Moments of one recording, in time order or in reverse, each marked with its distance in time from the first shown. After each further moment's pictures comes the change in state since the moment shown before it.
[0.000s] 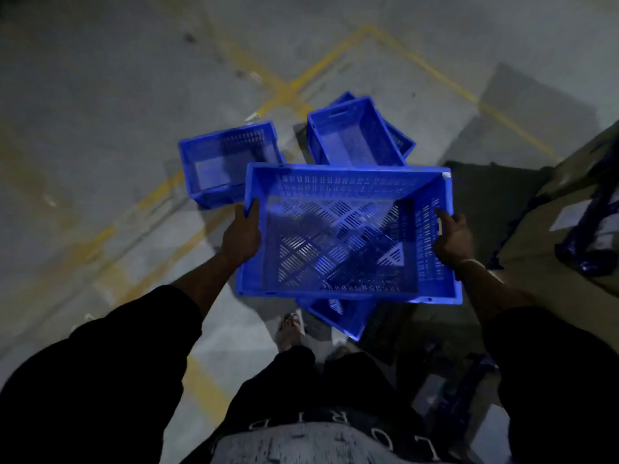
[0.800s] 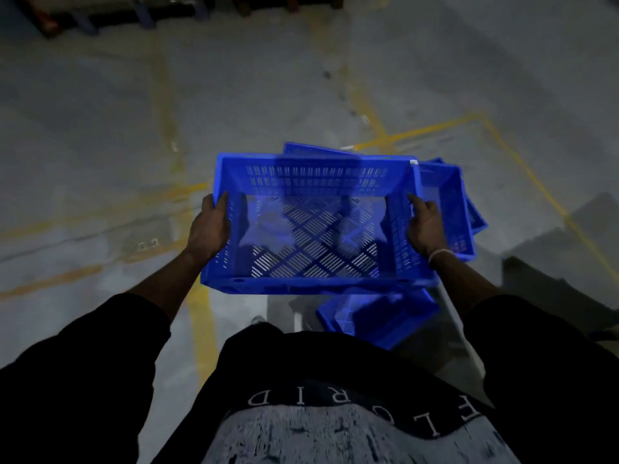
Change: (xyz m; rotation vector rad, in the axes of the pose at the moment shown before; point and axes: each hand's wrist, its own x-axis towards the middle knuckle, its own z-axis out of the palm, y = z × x) left_hand -0.235 -0.107 -0.075 -0.002 0.471 -0.378; right_hand -0.035 -0.214 -0.002 0.028 -0.050 -0.606
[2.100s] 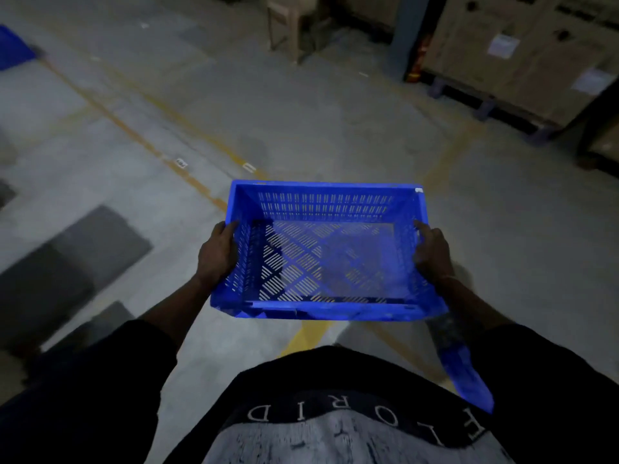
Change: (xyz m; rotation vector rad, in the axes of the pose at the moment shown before) left_hand -0.116 -0.417 -0.165 -0.067 0.454 -0.943; right_hand 0.217 -0.648 0.315 0.079 -0.415 -0.880
